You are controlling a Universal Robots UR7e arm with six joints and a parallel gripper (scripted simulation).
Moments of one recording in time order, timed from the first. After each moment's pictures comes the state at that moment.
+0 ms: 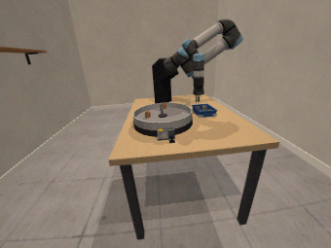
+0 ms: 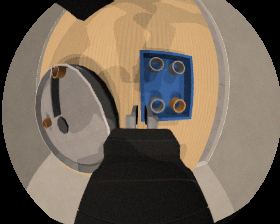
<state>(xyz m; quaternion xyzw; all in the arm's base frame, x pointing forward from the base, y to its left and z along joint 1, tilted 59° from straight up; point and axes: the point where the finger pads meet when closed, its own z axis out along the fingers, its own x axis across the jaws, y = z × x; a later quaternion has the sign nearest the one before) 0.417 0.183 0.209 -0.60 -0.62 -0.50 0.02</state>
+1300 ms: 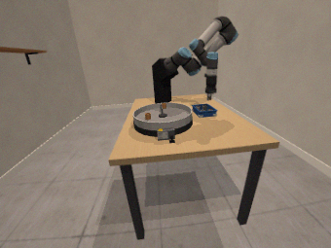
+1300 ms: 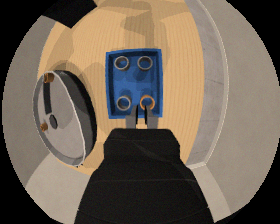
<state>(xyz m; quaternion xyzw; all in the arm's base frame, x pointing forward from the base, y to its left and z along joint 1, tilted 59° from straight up) 0.393 0.246 0.272 -0.61 -0.62 -0.49 0.02</state>
